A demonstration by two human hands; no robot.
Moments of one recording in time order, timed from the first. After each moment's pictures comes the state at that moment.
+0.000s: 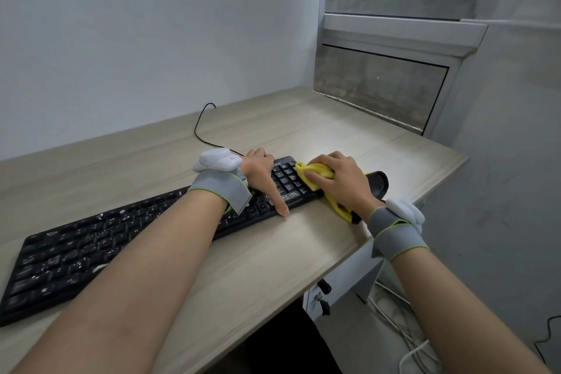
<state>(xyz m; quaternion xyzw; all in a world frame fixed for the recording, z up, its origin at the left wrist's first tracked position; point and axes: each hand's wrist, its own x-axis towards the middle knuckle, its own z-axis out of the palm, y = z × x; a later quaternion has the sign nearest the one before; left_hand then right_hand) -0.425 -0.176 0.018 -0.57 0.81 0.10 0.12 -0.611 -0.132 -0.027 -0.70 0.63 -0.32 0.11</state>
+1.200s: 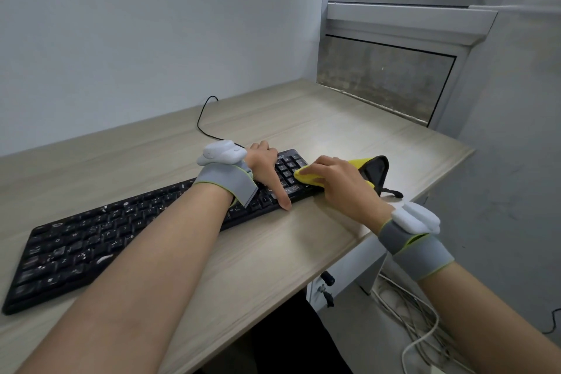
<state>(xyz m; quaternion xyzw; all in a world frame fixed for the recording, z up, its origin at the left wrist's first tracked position) -0.428 -0.169 0.020 -0.58 0.80 0.08 0.12 -0.602 -0.103 -0.021 -0.81 0.53 -0.24 0.02</state>
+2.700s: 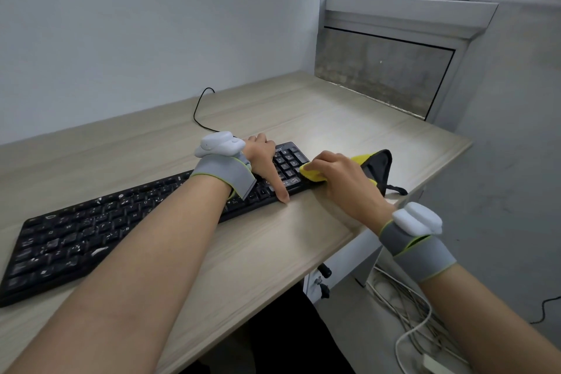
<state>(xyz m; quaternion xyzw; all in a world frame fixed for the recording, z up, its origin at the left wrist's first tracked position) -0.428 -0.165 0.021 -0.58 0.80 0.08 0.12 -0.602 -0.086 -0.019 -0.81 0.53 -0.24 -0.01</state>
